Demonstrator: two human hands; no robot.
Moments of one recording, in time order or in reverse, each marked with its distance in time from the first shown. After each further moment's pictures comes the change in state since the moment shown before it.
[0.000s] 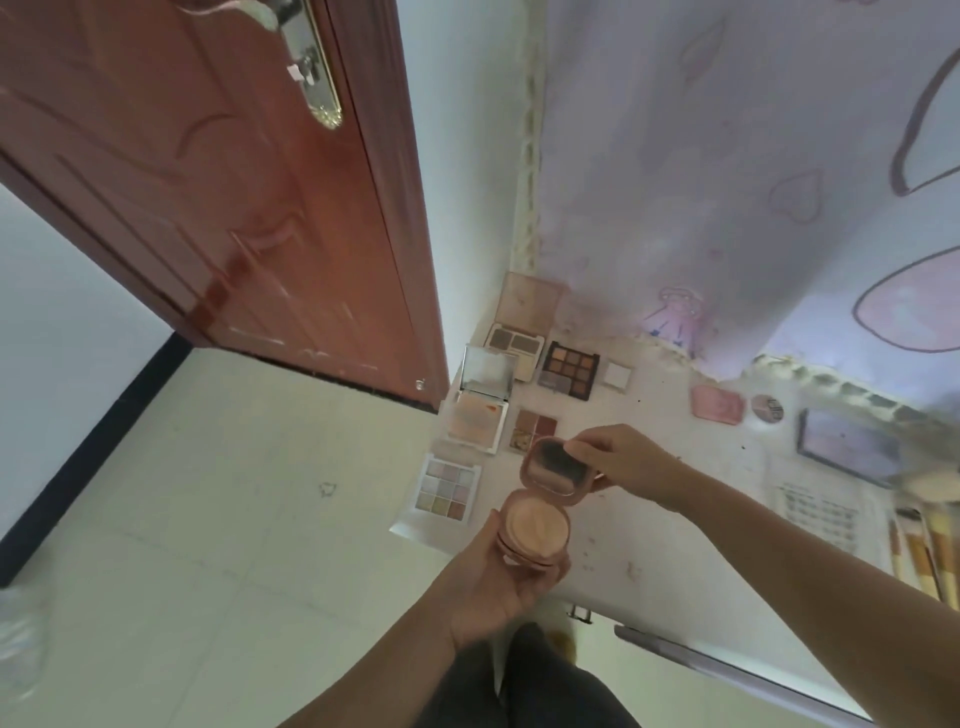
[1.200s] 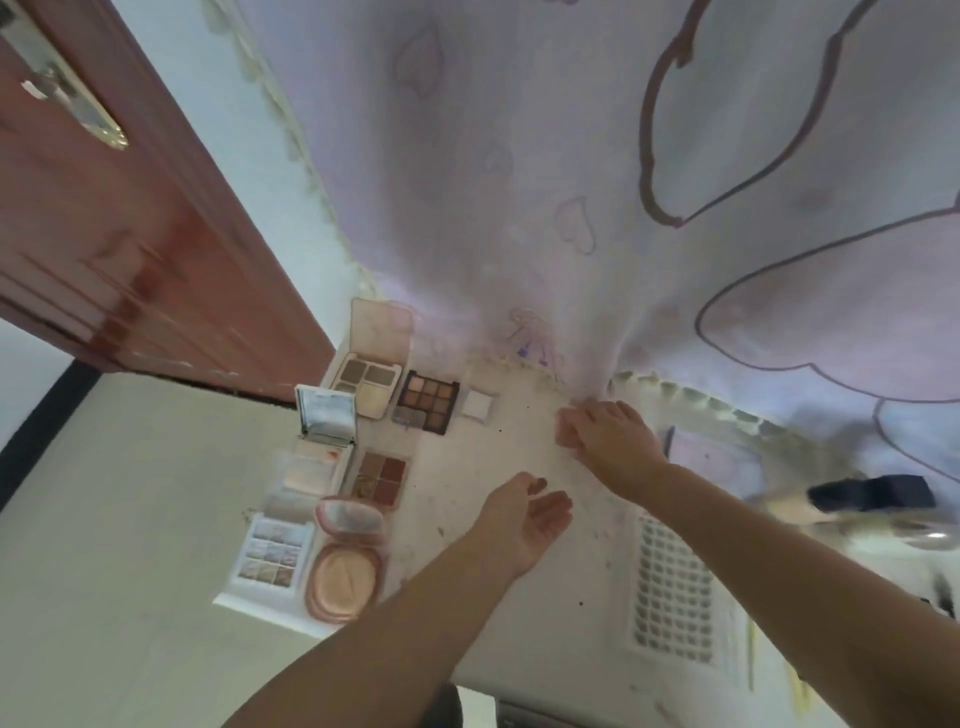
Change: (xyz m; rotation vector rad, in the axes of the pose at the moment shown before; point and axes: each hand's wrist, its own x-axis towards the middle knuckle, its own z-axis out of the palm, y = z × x) left_hand 0.157 -0.045 0.176 0.219 0.324 0.173; right_hand 0.033 0.134 -0.138 -0.982 0.313 -0.164
